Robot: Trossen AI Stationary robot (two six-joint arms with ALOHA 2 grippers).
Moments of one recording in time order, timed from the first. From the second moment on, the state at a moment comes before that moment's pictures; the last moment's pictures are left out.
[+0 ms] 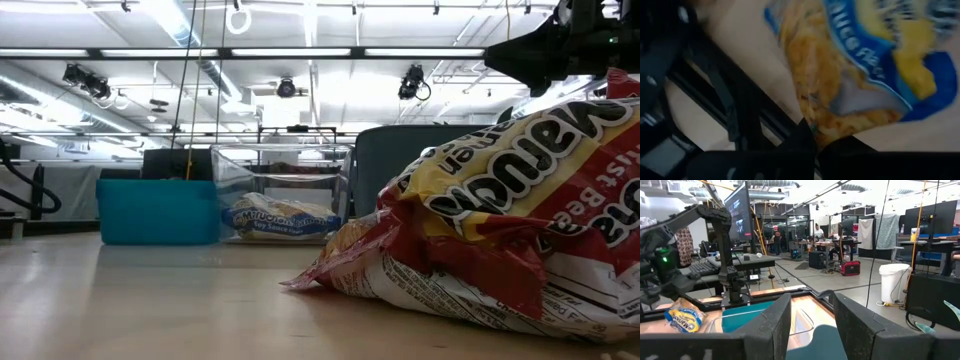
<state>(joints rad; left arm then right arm) -0.89 1.54 1.04 -1.21 0.14 -1.69 -0.33 0.09 0.18 0.08 0.01 0.02</state>
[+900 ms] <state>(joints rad) -0.33 1.54 1.53 -1.23 -0.57 -0.59 -0.33 0.09 0.18 0.08 0.01 0.02</state>
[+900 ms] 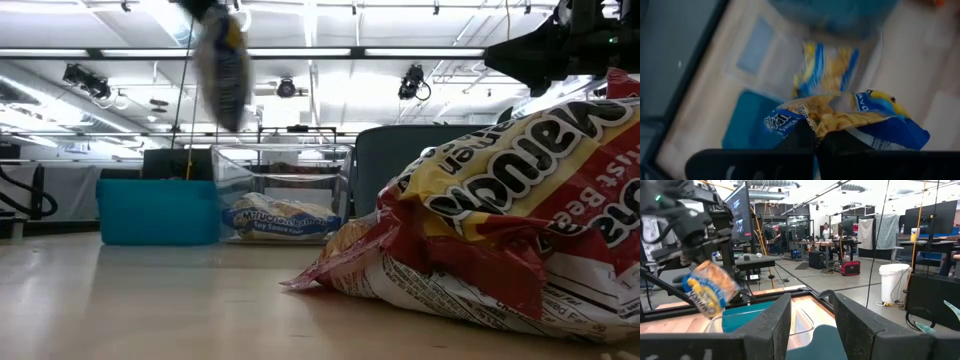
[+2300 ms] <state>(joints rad) 0.28 1.55 0.99 -0.34 -0.13 -0.39 -0.33 0.09 0.18 0.08 0.01 0.02</state>
